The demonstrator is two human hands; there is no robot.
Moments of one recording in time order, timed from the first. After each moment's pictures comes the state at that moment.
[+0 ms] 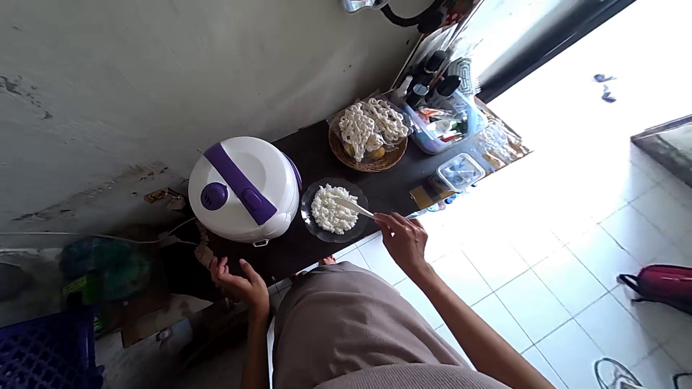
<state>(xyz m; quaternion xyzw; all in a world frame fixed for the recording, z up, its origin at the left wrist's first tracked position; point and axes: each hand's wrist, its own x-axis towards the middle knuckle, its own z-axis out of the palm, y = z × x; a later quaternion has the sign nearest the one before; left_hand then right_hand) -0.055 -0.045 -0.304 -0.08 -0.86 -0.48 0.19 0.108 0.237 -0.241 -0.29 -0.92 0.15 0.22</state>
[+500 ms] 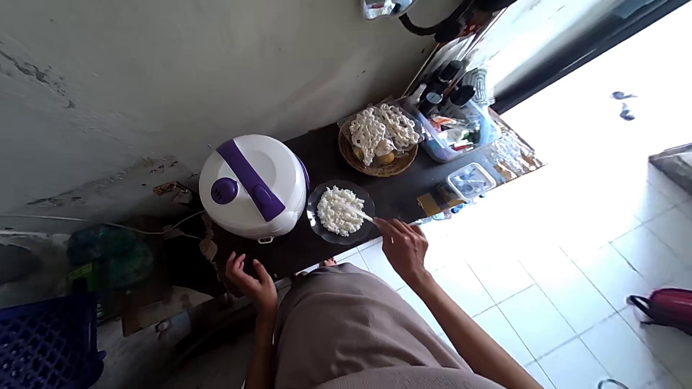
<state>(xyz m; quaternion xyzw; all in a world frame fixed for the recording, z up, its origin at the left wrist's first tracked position) -0.037 -0.043 -0.308 -0.10 -0.85 -0.49 0.16 0.101 0.227 -0.244 -0.25 -0.93 0.12 0.23</state>
